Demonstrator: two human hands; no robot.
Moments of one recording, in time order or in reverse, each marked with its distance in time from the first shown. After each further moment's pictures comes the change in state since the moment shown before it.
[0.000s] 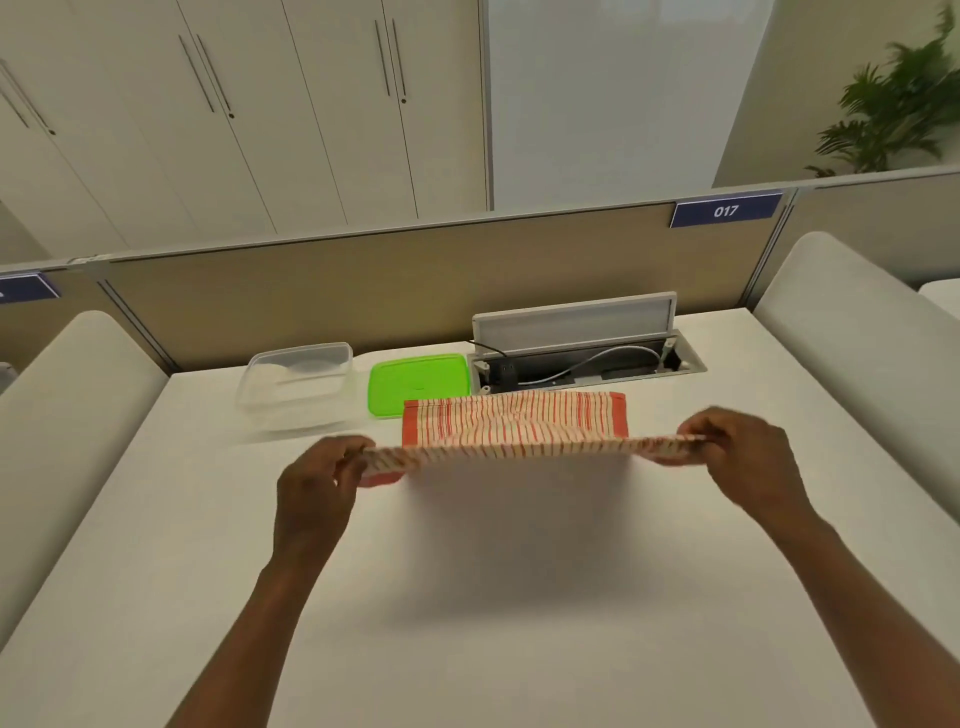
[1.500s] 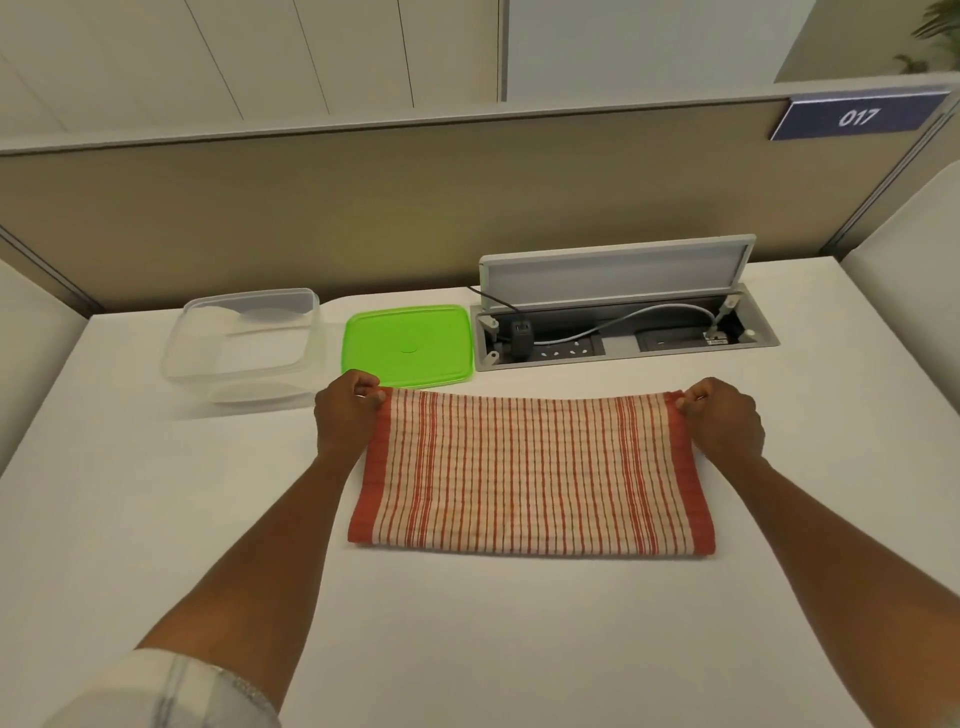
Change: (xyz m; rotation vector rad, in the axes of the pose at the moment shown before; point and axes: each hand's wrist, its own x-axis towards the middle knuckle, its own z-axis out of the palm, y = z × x) left_hand 0.102 -0.132 0.189 -0.076 -0.220 -0.672; right_hand 0.153 0.088 0.186 -0.139 -0.107 0.442
